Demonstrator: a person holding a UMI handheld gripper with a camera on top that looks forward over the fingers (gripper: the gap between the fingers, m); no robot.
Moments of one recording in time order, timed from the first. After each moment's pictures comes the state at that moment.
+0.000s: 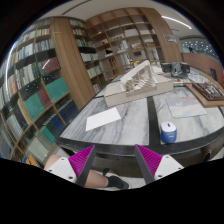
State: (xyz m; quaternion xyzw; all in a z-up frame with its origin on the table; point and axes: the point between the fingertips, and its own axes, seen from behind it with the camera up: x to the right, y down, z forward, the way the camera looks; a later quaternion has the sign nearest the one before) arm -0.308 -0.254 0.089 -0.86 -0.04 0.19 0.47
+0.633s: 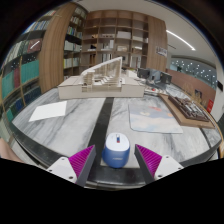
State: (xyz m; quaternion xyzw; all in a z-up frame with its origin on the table) arm -0.148 -0.136 0.010 -0.87 -0.05 -0.02 0.49
